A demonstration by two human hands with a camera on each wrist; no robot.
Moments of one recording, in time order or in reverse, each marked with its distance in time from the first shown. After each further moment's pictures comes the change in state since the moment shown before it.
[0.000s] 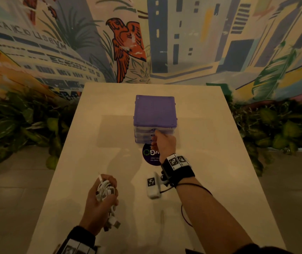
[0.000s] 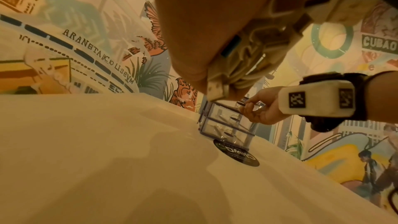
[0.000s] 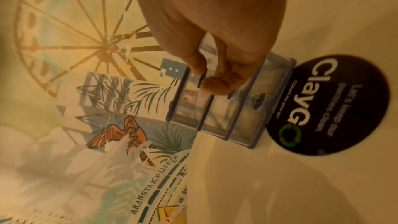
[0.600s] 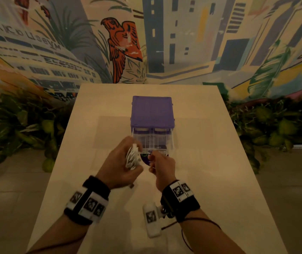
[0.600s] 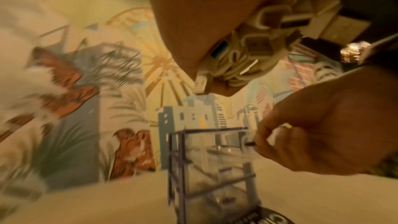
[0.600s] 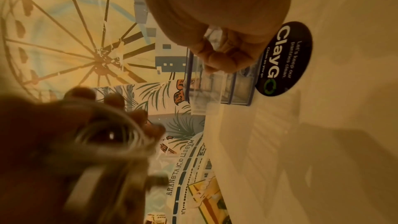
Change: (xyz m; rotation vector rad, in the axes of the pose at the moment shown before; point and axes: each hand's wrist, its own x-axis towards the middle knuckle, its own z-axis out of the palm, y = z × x) left_hand 0.072 0.083 0.052 0.555 -0.464 0.624; right_hand -0.051 0.036 -0.021 0.126 0.021 0.150
